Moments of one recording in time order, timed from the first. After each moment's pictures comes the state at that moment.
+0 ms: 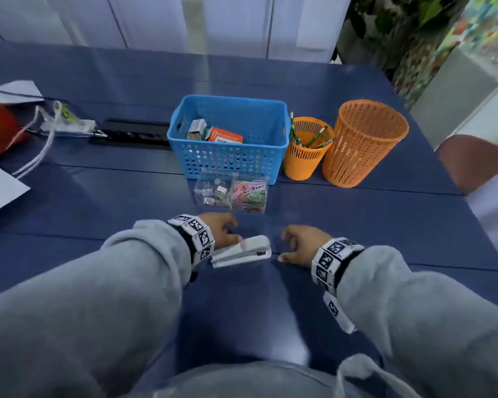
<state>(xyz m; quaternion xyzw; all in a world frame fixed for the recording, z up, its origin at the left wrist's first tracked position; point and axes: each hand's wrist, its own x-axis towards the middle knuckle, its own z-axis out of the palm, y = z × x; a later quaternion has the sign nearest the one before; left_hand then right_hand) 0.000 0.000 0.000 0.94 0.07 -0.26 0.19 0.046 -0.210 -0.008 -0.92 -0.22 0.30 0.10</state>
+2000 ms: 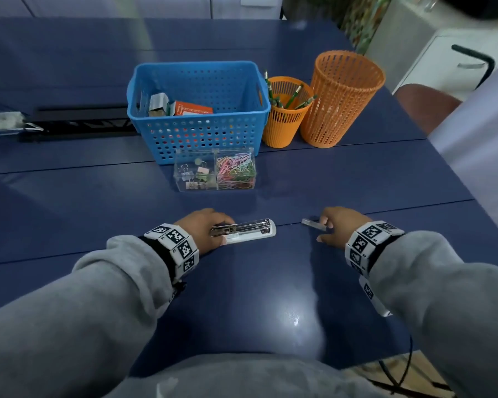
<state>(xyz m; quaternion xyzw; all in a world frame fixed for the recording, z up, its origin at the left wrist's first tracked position) -0.015 0.035 -0.036 0.93 -0.10 -0.26 0.24 0.018 -0.256 -0.018 -0.96 -0.05 0.28 0.02</state>
